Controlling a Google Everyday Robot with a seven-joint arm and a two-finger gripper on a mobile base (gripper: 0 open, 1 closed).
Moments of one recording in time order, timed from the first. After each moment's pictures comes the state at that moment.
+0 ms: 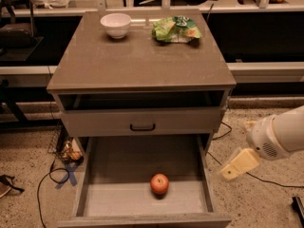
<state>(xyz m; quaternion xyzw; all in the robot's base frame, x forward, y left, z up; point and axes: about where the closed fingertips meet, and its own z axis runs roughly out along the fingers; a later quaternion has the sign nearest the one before) 0.432 -0.213 0.755 -0.43 0.86 0.15 0.23</state>
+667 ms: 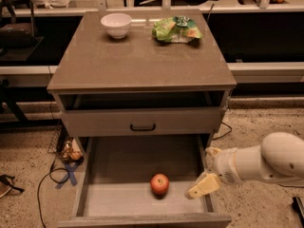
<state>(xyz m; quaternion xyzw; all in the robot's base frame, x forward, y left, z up) 0.435 -0.146 0.634 -0.42 0.83 0.24 0.28</state>
